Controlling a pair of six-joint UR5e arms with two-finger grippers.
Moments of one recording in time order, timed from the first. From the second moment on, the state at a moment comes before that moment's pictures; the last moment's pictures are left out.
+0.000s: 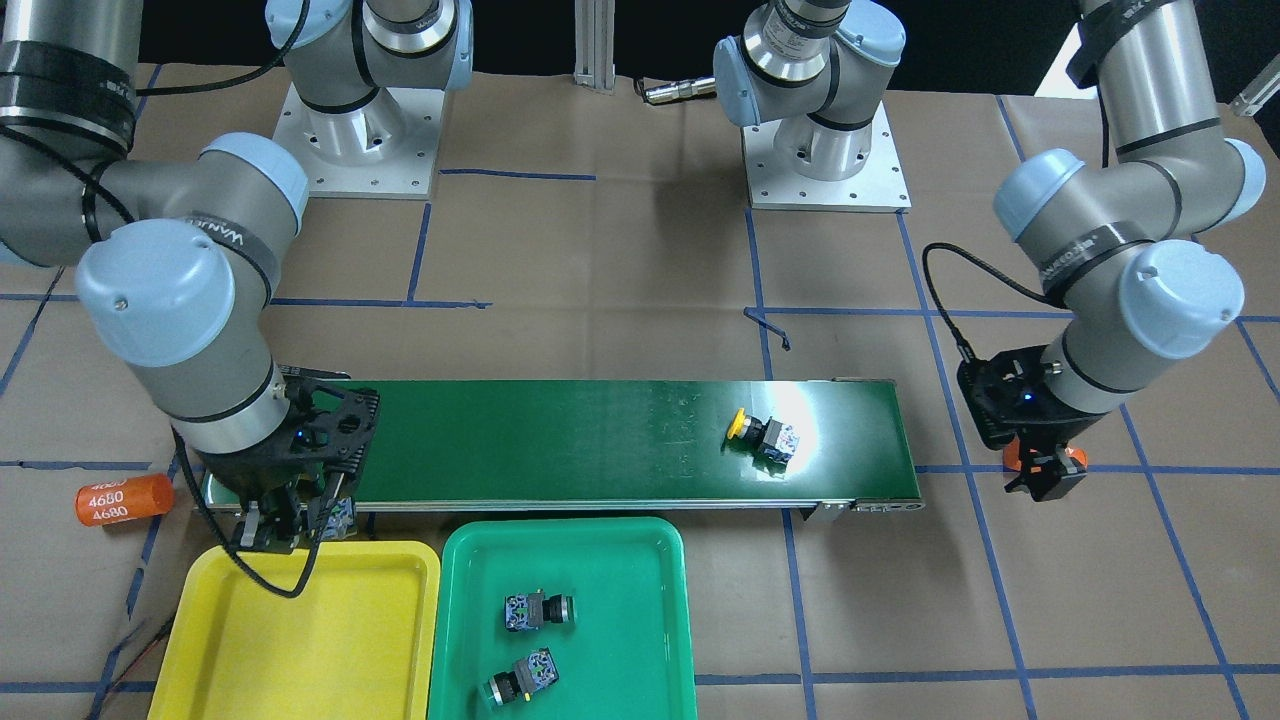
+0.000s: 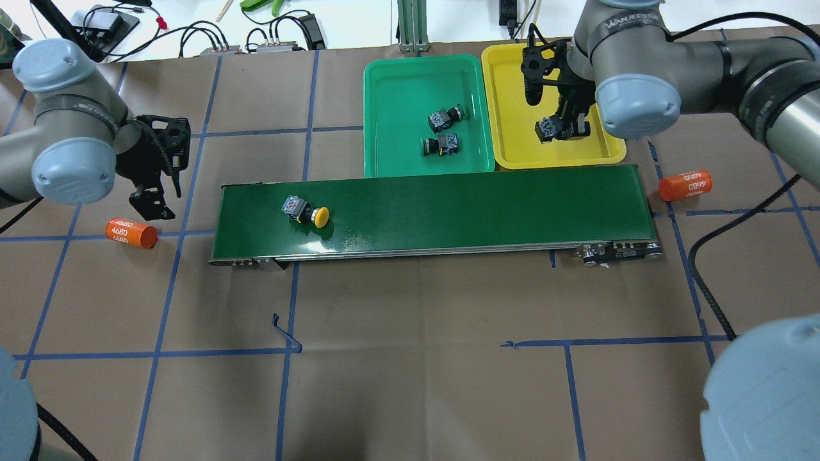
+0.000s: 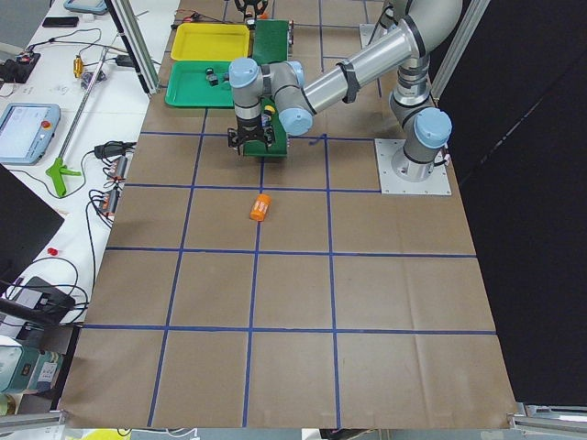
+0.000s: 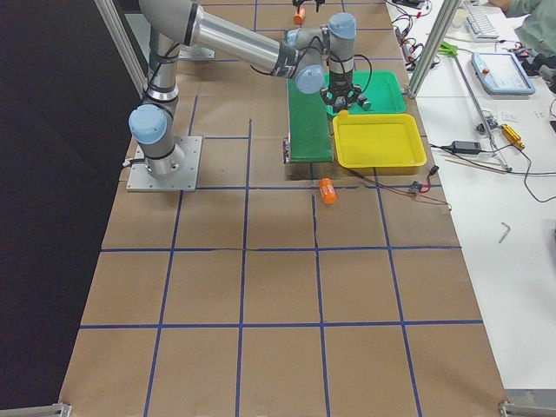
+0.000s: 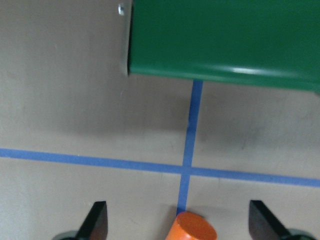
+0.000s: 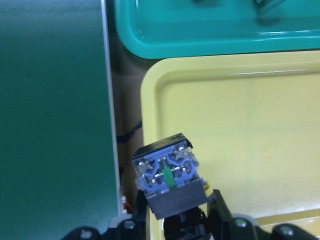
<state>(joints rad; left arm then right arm) -1.20 -1.89 -1.79 -1.03 1.64 1.85 1.56 -1.14 1.53 -2.13 -1.59 -1.53</state>
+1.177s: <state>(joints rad) -1.03 -2.03 -1.86 -0.82 1.62 2.32 1.52 -1.11 1.42 -1.96 -1.48 -1.51</state>
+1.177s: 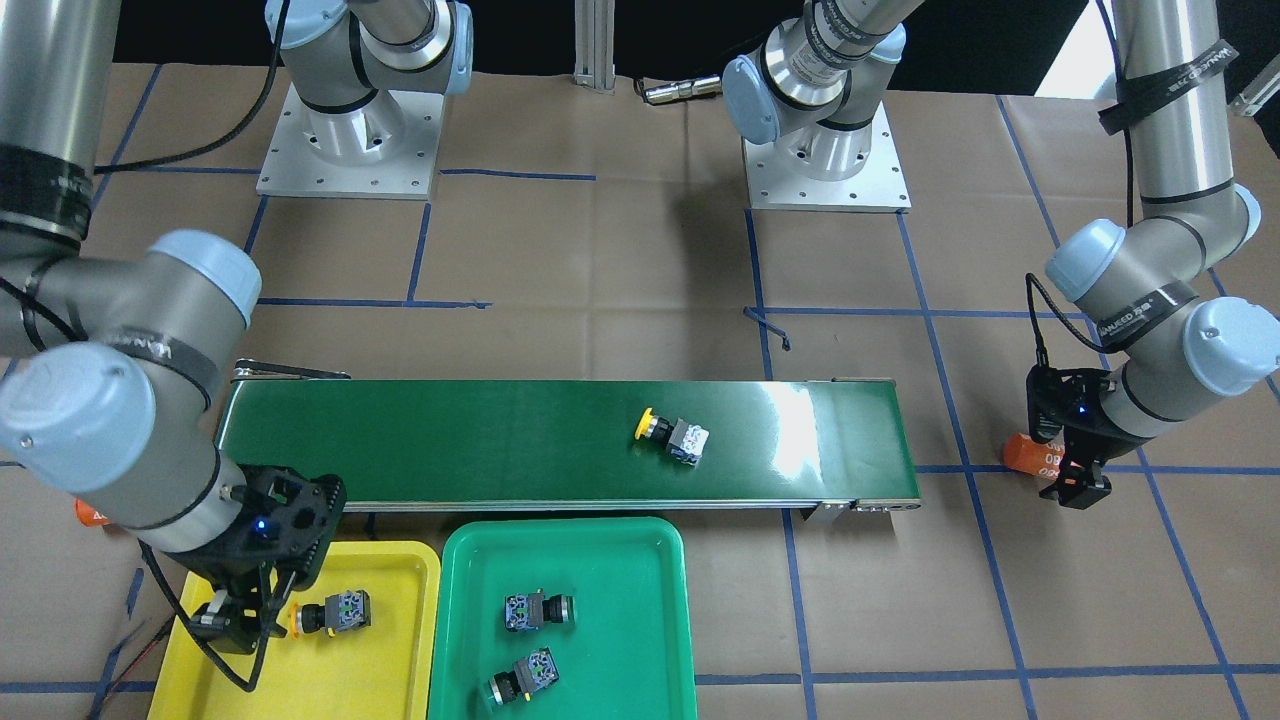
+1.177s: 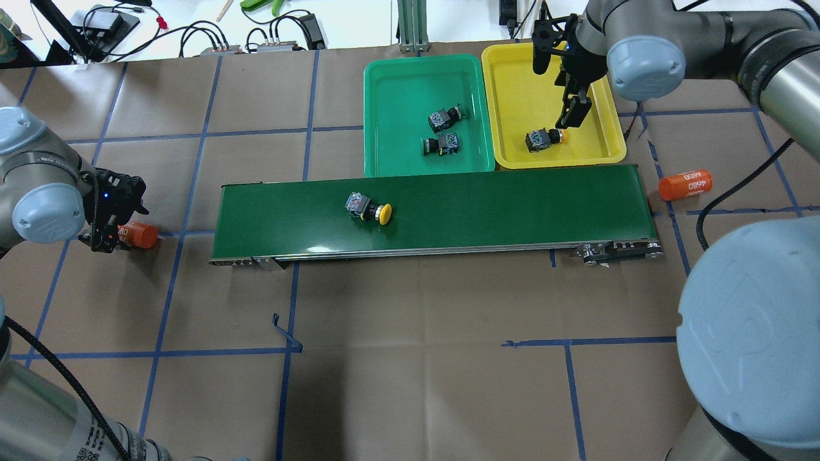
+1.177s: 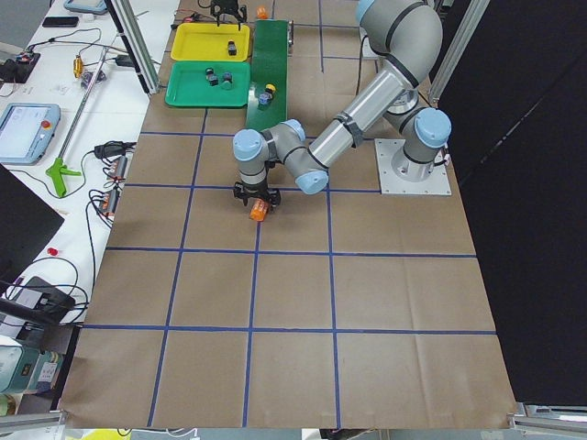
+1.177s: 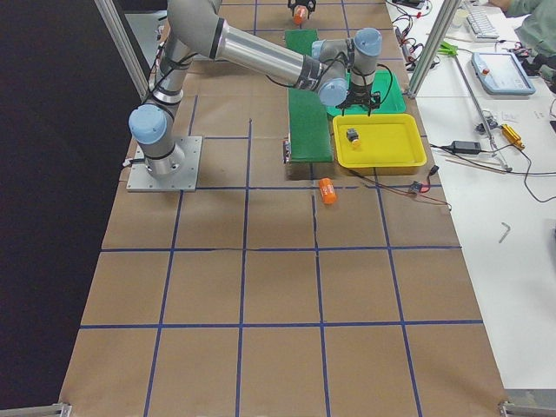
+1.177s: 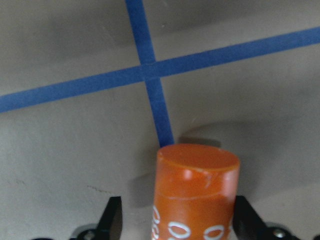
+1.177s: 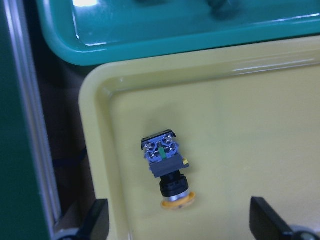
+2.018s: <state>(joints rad) -1.18 -1.86 -1.85 -1.03 1.61 2.00 1.69 -1.28 1.50 -1.72 -1.51 -1.41</state>
